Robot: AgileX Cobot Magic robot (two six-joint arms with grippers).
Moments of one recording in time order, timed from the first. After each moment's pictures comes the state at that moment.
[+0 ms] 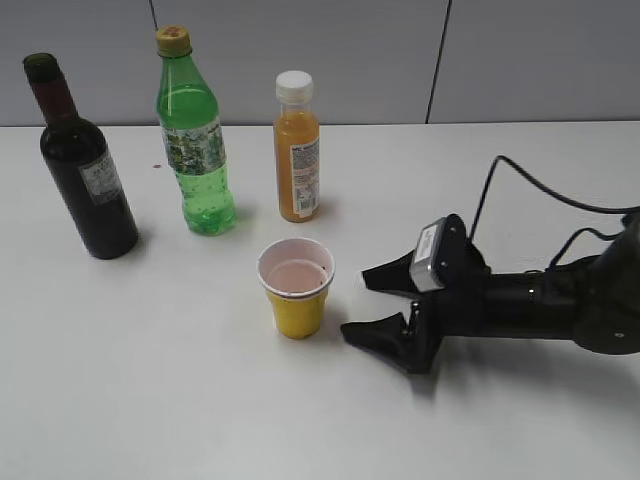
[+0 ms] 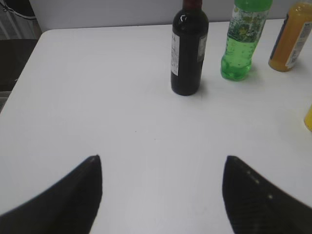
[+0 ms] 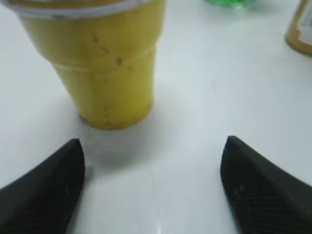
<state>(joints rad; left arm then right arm) -0.02 -0.01 -0.51 -0.14 1.05 0.15 0.27 2.24 -0.76 -1.07 -1.09 0.22</state>
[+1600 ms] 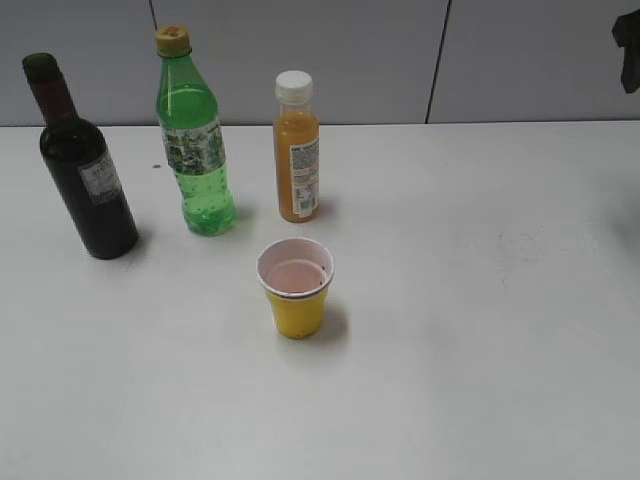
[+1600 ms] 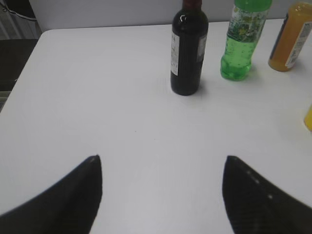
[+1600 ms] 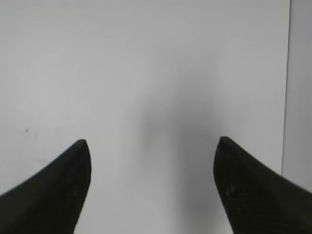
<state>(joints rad) -0.02 -0.01 -0.51 -0.14 1.05 0.15 0.02 1.95 -1.81 -0.19 1.10 -0.03</state>
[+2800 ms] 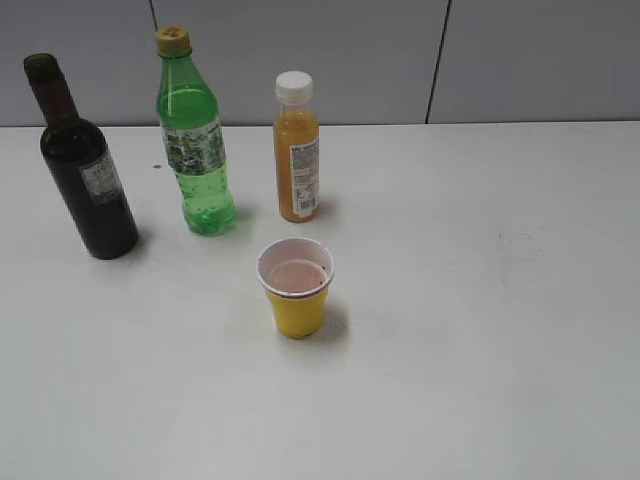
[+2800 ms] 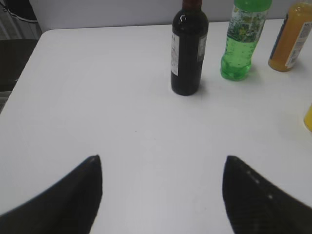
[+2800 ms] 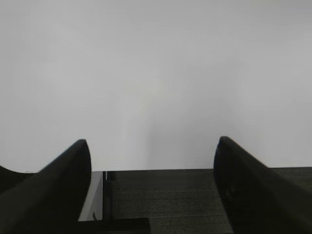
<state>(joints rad) -0.02 -0.01 -0.51 -0.14 1.05 0.15 0.02 0.90 -0.65 -0.12 1.06 -0.03</state>
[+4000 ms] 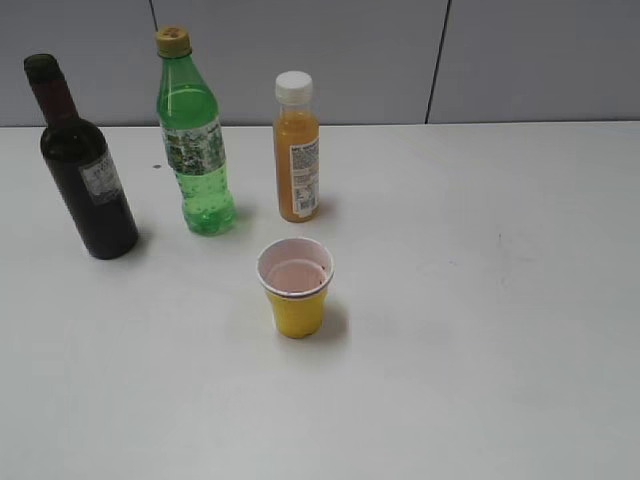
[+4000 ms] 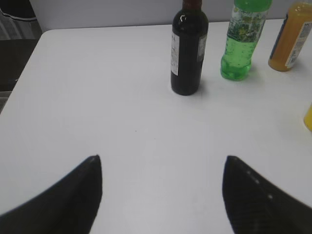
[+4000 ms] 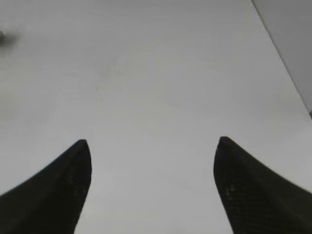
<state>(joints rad) -0.02 -0.01 -0.51 -0.14 1.05 0.15 0.02 0.03 -0.42 -0.01 0.95 -0.02</state>
